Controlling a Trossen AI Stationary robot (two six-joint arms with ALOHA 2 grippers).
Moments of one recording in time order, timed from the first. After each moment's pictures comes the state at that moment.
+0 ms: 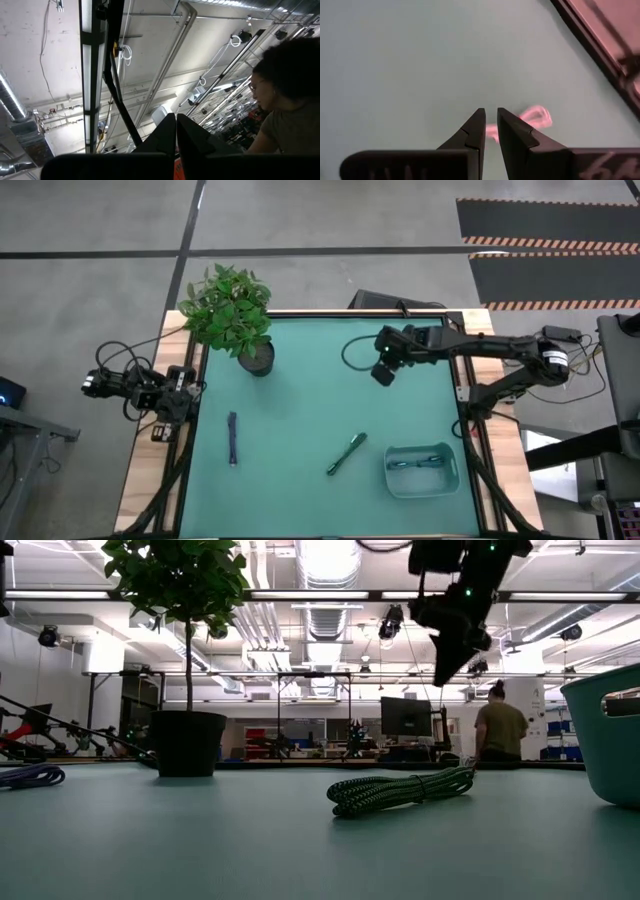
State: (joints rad) left arm -0.23 0.06 0.03 0.83 0.46 0.24; right arm -0.28 1.38 1.09 -0.87 0.25 0.31
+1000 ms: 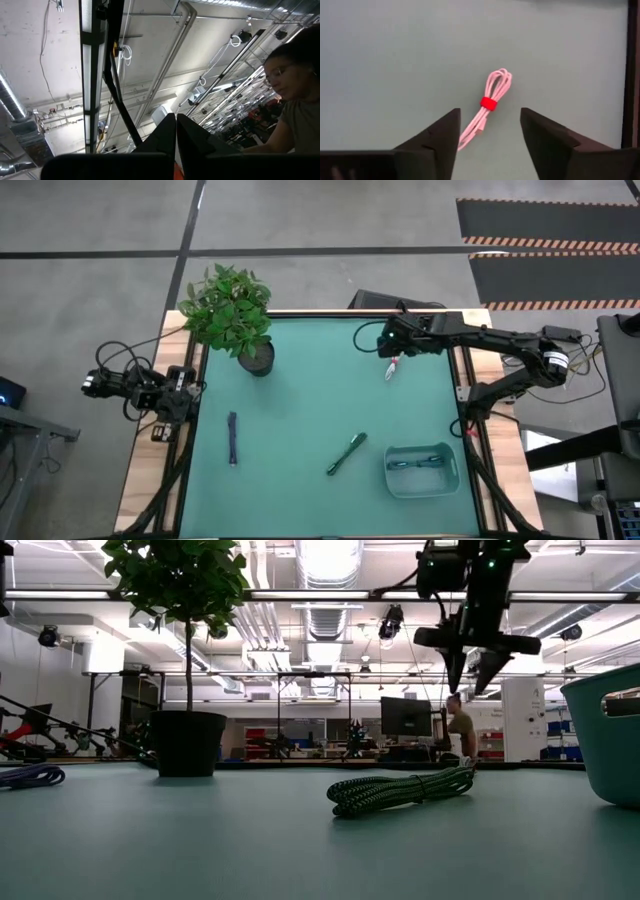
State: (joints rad) left arm -0.23 0.06 0.03 0.83 0.46 0.24; right arm -0.42 1.39 1.10 -1.01 0.31 1.00
